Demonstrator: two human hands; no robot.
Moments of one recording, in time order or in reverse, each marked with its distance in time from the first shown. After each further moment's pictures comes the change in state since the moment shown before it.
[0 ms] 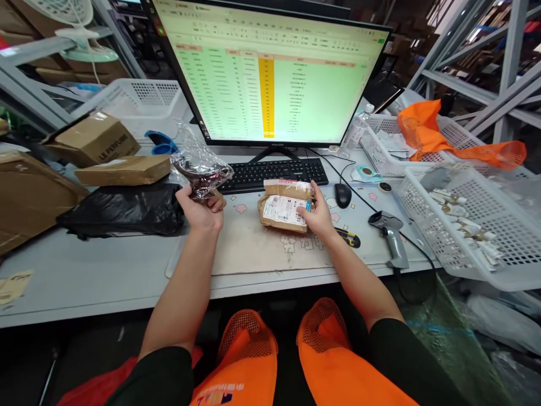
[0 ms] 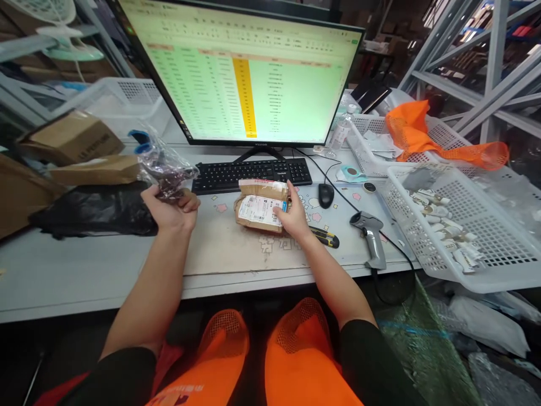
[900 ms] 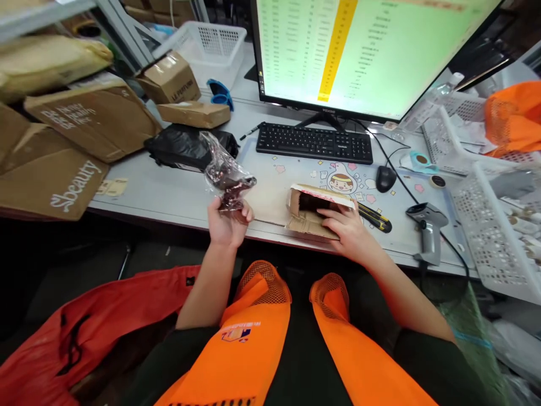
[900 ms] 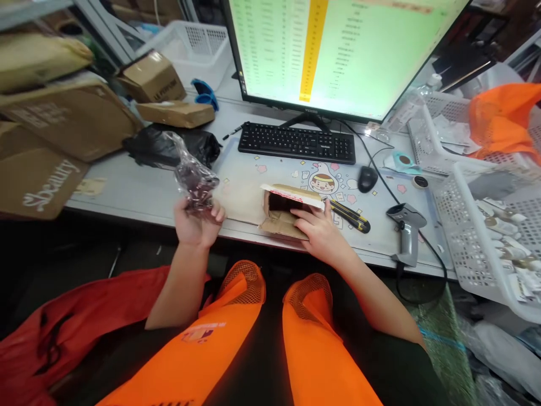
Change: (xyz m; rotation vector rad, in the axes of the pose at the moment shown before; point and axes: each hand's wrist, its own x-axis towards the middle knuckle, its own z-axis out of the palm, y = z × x) left_hand -0.157 0.018 -0.077 0.074 0.096 -0.067; right_hand -0.109 -0.064 -0.049 -0.615 -0.595 -0.654
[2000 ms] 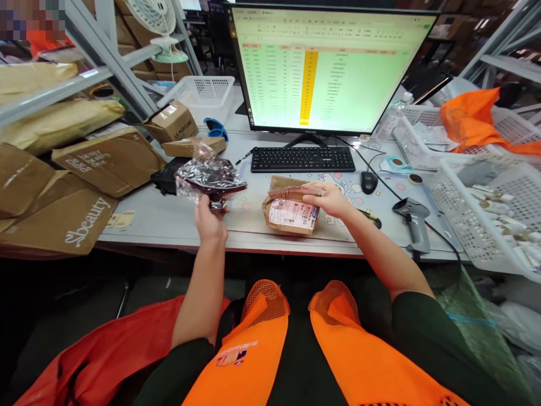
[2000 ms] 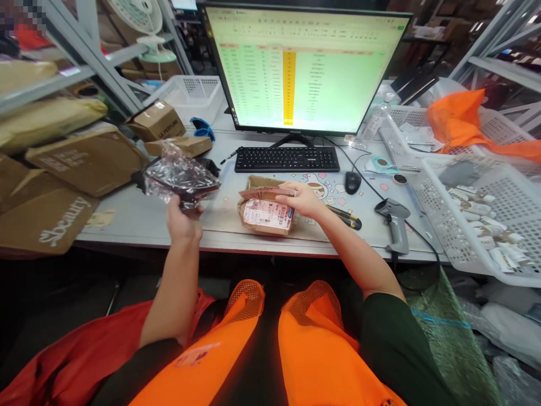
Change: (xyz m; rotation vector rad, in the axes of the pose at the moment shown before) left_hand 0.064 0.020 -0.026 0.174 0.315 0.410; right_hand 0.097 0.030 0.002 0.881 0.225 0.296
